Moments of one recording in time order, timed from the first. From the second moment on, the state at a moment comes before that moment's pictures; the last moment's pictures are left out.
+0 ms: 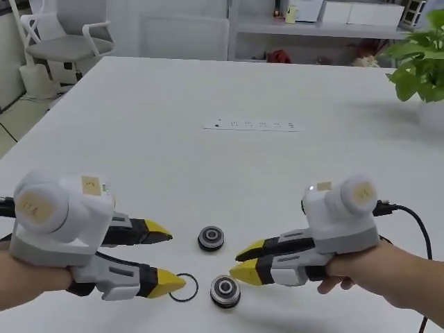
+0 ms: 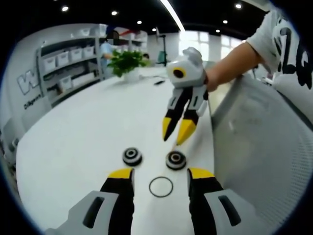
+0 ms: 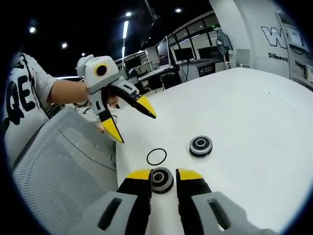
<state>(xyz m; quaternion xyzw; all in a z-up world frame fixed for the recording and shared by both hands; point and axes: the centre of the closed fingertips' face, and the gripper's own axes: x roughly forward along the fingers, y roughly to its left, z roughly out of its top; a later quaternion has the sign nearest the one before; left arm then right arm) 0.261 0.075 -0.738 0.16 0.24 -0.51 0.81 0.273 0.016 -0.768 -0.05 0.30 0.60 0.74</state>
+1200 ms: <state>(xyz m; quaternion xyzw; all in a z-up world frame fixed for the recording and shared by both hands) 0.265 0.038 -0.766 0.18 0.26 -0.55 0.77 0.261 0.004 -0.801 -0.10 0.32 0.61 0.72</state>
